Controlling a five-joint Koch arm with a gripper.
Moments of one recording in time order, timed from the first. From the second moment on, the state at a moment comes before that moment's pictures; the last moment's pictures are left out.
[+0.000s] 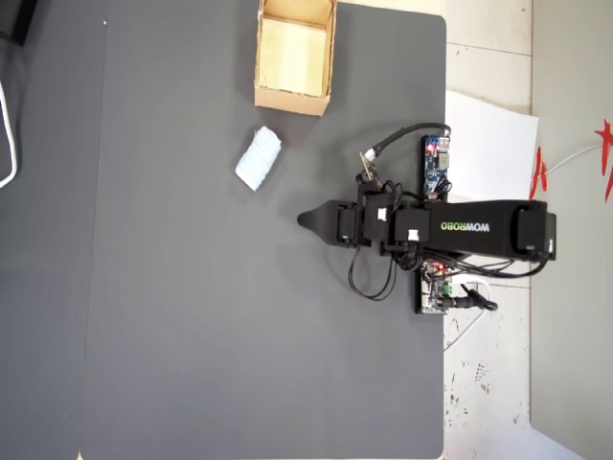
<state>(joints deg) 4.9 130.7 176.7 -3.7 92.0</state>
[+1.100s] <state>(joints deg) 4.6 130.7 176.7 -3.7 92.0</state>
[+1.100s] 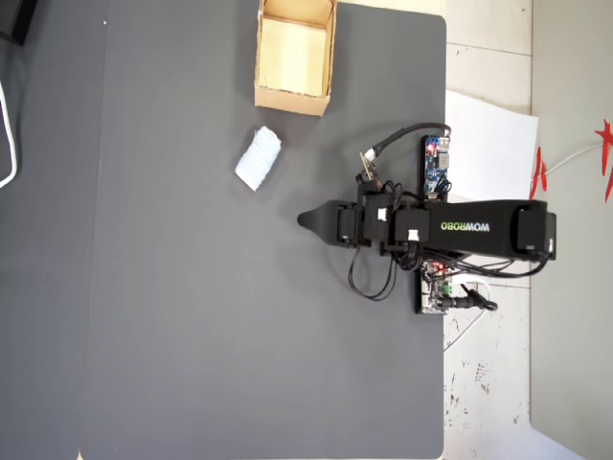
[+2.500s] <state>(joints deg) 10.2 116.5 144.1 17.3 72.9</state>
